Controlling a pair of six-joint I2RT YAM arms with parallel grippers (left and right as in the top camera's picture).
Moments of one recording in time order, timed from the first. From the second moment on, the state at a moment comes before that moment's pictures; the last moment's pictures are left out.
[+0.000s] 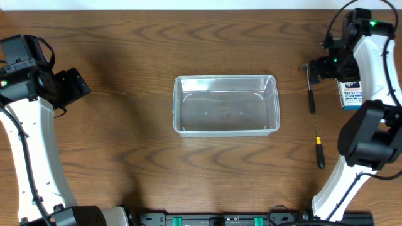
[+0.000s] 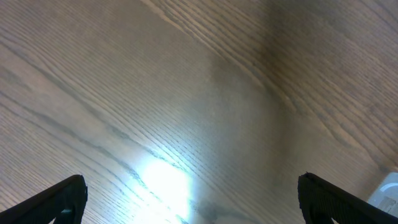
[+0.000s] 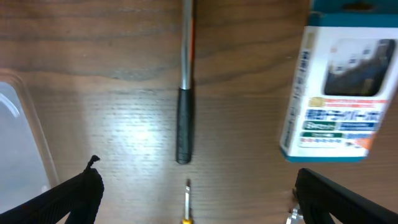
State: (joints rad) left arm 0.34 1.48 1.54 -1.20 -0.11 -0.23; right arm -0.18 2.12 1.90 -1.29 0.02 -0.18
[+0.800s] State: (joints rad) left arm 0.34 1.48 1.54 -1.20 -0.11 -0.23; right arm -0.18 2.20 1.91 -1.18 -0.03 -0.13
